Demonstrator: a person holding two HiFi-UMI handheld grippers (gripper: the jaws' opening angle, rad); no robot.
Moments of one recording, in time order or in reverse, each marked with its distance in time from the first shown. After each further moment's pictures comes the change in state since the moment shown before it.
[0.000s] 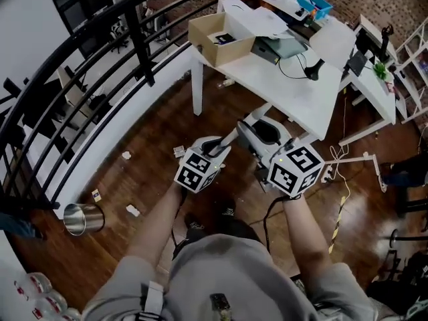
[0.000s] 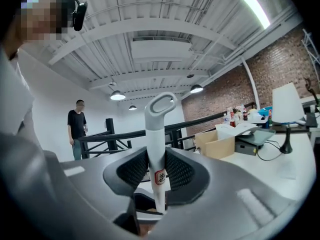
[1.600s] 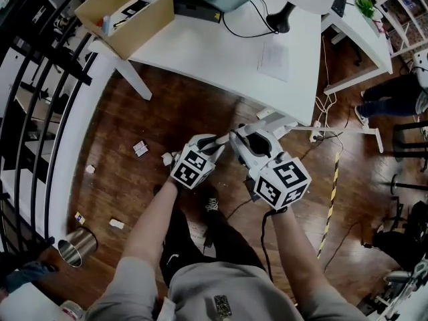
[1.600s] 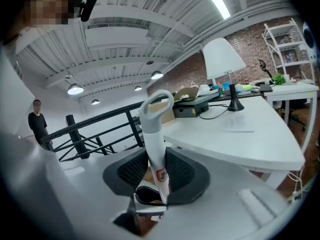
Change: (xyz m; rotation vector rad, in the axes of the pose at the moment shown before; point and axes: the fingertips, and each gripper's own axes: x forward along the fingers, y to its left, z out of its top) left arm 0.298 -0.044 -0.115 0.048 0.255 -0.314; right arm -0.061 -0.265 -0.182 0.233 0.123 -0.358
